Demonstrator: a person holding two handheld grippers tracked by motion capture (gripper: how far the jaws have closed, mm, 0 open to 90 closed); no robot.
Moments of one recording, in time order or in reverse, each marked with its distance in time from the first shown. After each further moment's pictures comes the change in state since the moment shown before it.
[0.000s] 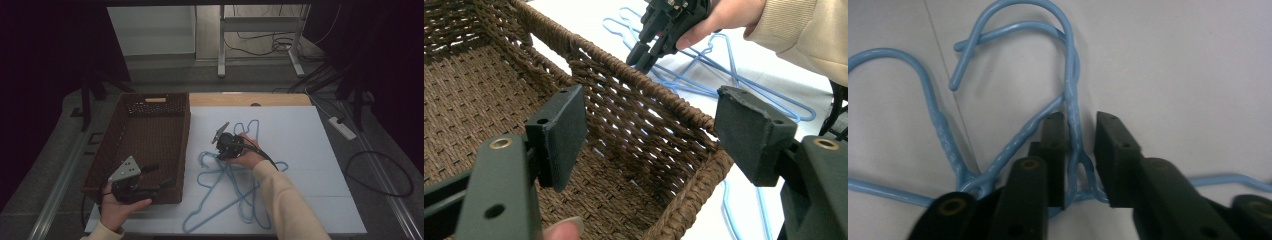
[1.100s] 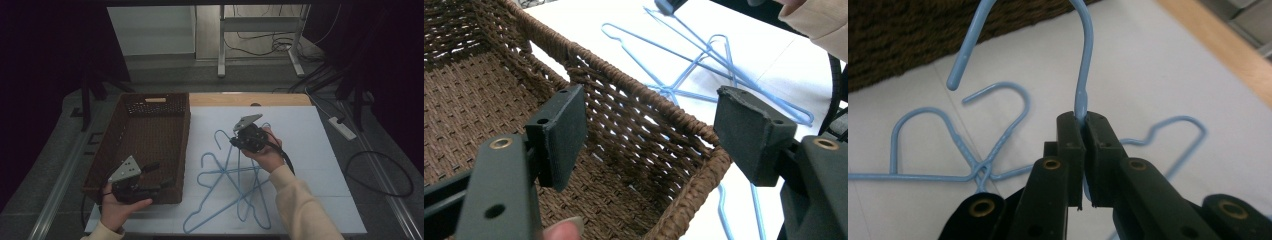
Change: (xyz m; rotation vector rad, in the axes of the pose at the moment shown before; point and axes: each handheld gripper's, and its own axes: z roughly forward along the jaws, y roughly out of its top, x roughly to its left) left arm -0.004 0.004 0.000 -0.012 0.000 0.008; right arm 0.002 -0.030 -0.093 -0.277 -0.163 0.177
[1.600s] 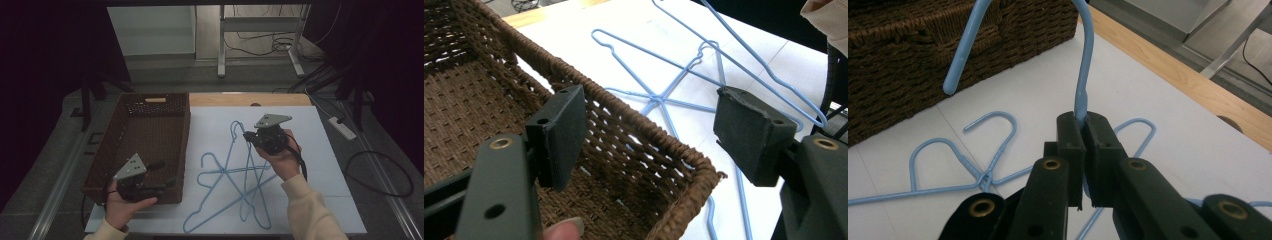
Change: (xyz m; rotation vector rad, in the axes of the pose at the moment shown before) left arm -0.008 0.011 0.008 -0.001 -0.021 0.002; right arm 0.002 -0.013 -0.056 -0.162 -0.091 0.107
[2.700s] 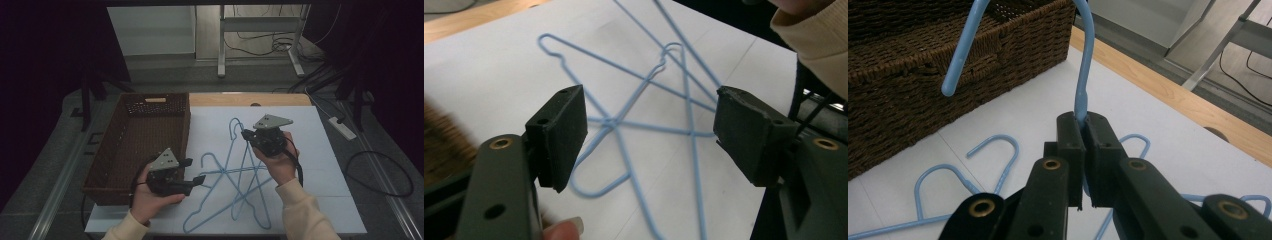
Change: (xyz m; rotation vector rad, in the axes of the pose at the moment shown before) left arm -0.038 0.041 0.056 0.067 -0.105 0.034; right arm 0.017 0.008 -0.006 -0.067 -0.060 0.029
